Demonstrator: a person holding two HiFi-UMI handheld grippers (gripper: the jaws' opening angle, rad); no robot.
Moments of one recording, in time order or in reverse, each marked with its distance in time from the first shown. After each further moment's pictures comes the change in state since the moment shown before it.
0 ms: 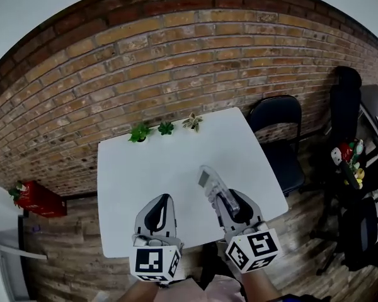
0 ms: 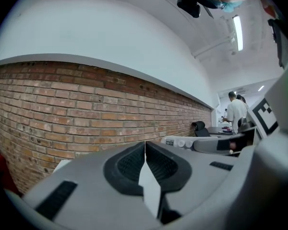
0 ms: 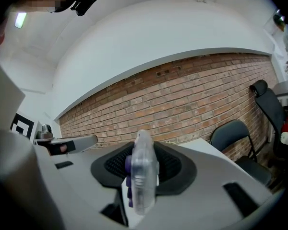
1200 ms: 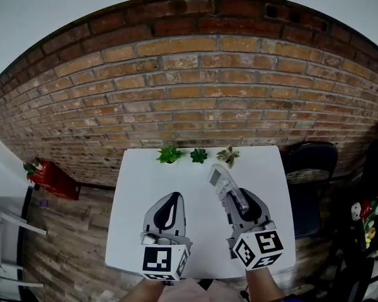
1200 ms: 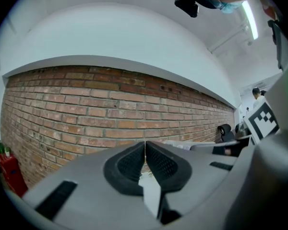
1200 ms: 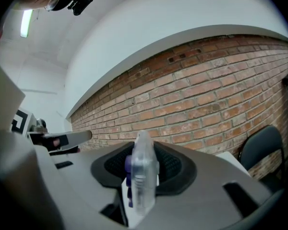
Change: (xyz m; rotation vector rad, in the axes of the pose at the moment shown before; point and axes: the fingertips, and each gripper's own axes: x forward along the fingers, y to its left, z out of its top) left arm 0.095 0.075 0.038 -0.023 -0.042 0.225; right arm 0.155 -0.021 0.046 -0.052 0.038 0.195
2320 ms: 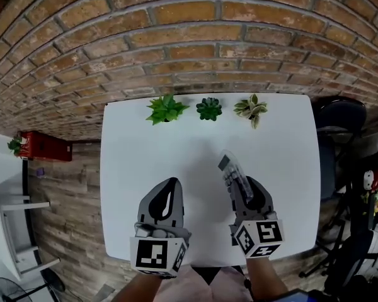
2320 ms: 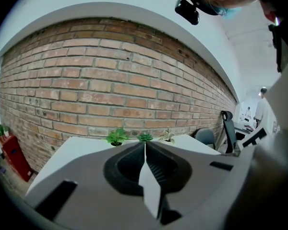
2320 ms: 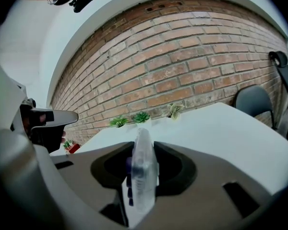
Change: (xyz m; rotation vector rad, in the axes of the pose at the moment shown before) left arm 0.049 0.060 -0.140 -0.093 0.318 -0.029; right arm 0.066 -0.035 -0.181 0.136 0.308 -0.167
